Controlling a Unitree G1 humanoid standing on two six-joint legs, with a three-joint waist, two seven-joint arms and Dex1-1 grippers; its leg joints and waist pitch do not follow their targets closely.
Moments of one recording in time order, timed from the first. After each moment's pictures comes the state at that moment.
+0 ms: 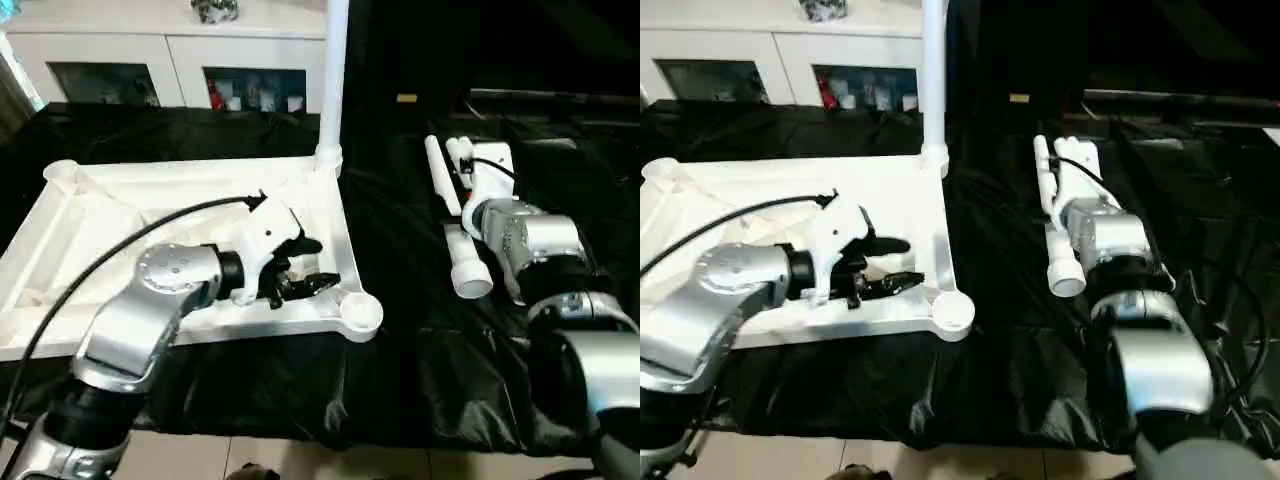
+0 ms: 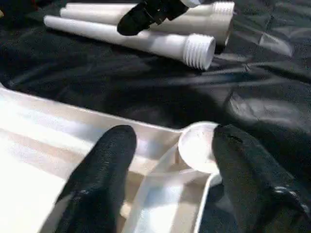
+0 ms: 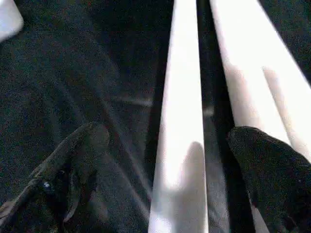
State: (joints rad) left arm -0.41 0.46 -0.19 -0.27 -0.14 0.70 -0.91; right arm -1.00 -0.29 -0.16 1.06 0.06 0.51 0.12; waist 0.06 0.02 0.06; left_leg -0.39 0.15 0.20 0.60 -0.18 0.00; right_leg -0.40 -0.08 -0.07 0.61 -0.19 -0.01
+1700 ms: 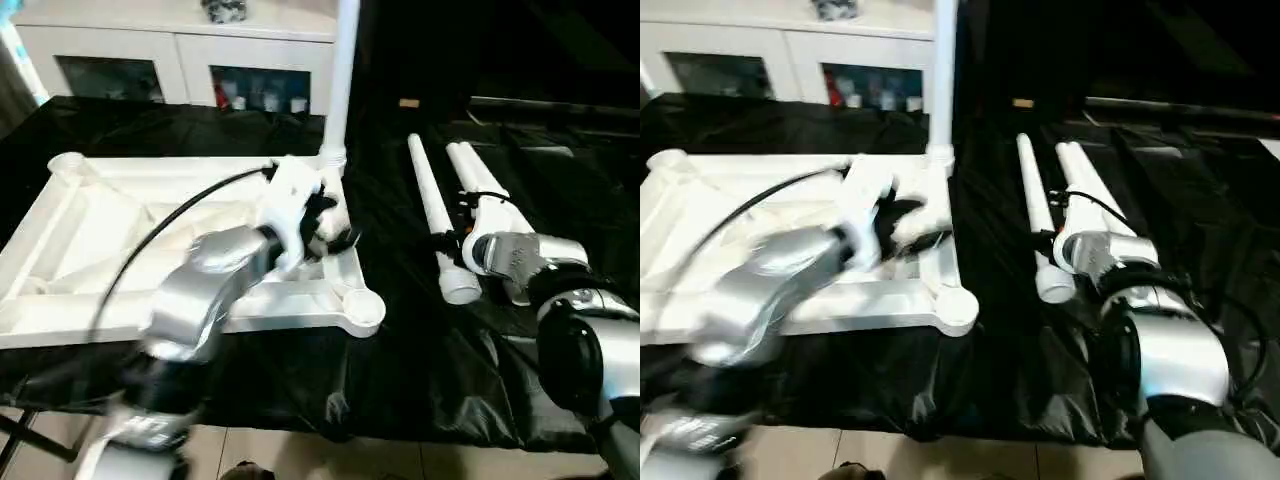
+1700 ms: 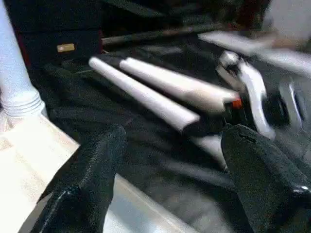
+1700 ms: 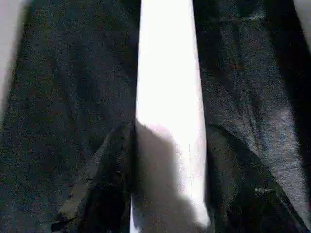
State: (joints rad) left arm -0.57 0.08 -0.07 -0.01 -0.23 0.70 -0.50; right arm -0.96 -0.33 -0.31 1.23 0.19 0.51 0.34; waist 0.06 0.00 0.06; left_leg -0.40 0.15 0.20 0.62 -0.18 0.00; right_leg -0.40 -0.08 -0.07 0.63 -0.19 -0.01
